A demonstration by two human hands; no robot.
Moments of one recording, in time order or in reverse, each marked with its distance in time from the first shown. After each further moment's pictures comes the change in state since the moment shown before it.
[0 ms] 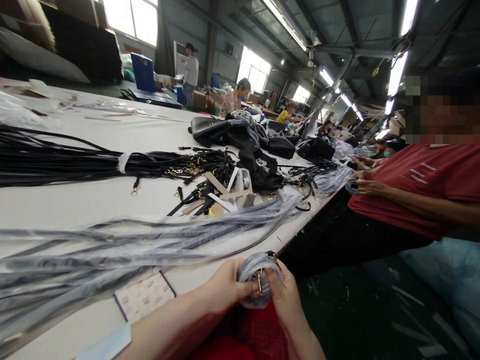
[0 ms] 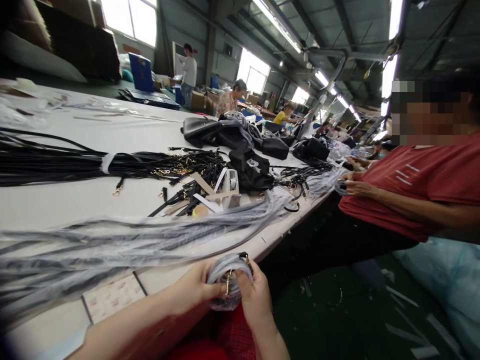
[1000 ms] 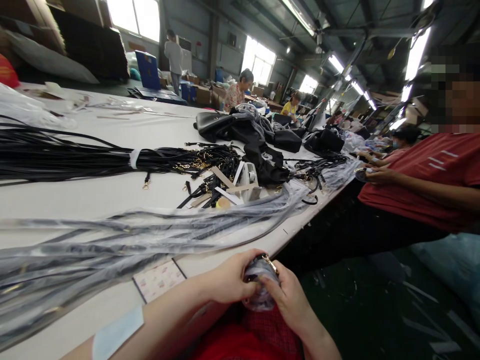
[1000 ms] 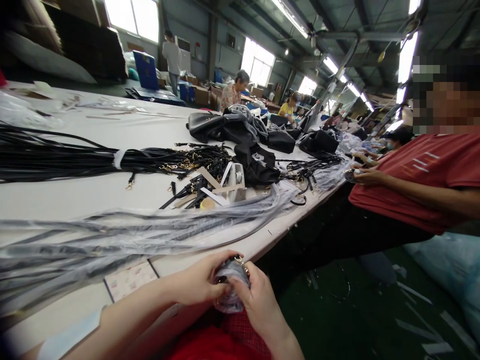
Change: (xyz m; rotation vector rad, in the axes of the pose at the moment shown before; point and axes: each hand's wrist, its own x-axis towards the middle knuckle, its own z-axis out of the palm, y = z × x) left_hand -0.013 0.019 -0.015 0.434 -0.083 0.025; right_hand -0.016 -0.025 -0.007 -0.371 -0.280 -0.100
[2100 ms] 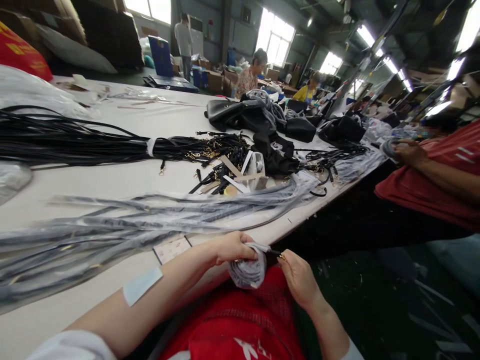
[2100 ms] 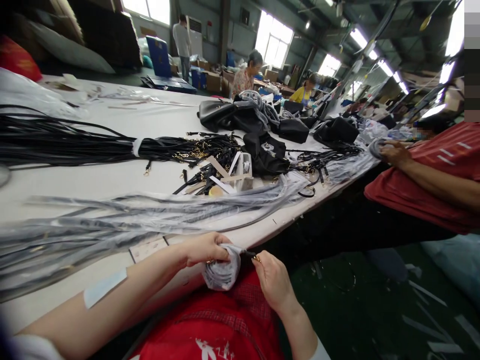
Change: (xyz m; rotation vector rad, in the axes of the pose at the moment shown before) left_hand 0.006 0.010 -0.004 0.018 0.055 -0.456; right_hand -0.011 0.034 -0.031 -0.424 0.005 -0.183
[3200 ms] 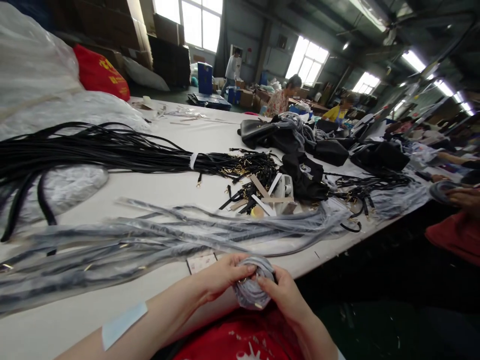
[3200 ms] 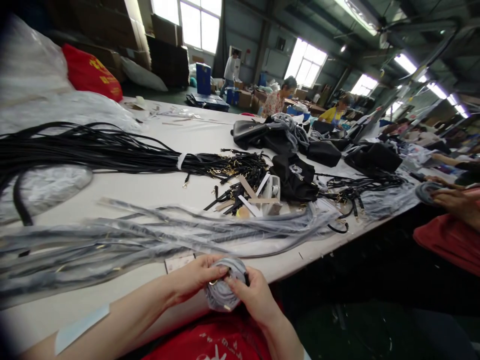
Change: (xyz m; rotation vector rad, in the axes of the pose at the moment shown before) left_hand -0.064 -0.033 -0.036 -0.669 0.084 0.287; right_hand 0.074 -0.082 0.051 1.145 -0.384 0.267
